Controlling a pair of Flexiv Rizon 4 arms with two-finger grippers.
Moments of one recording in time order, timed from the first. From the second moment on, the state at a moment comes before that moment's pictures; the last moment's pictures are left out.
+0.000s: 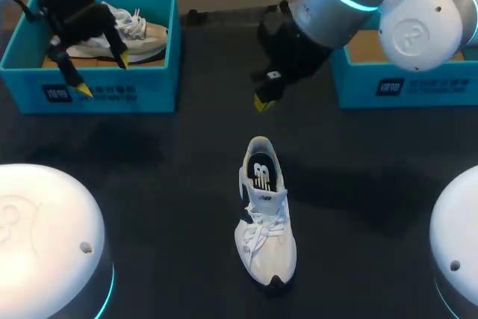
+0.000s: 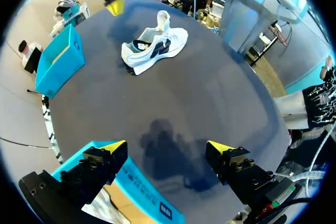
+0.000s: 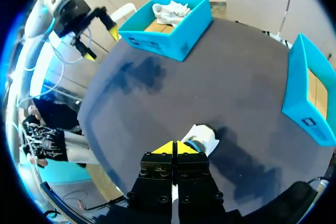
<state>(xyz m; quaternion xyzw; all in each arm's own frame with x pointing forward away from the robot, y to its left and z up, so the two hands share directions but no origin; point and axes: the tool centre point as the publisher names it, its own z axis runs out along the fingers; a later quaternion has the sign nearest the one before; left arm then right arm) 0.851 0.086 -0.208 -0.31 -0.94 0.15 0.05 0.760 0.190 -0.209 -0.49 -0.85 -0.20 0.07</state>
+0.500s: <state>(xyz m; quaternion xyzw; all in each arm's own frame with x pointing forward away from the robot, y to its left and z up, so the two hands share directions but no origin) 0.869 0.113 -0.196 -0.32 -0.93 0.16 0.05 0.737 0.204 -0.225 -0.53 -0.83 -0.15 0.02</state>
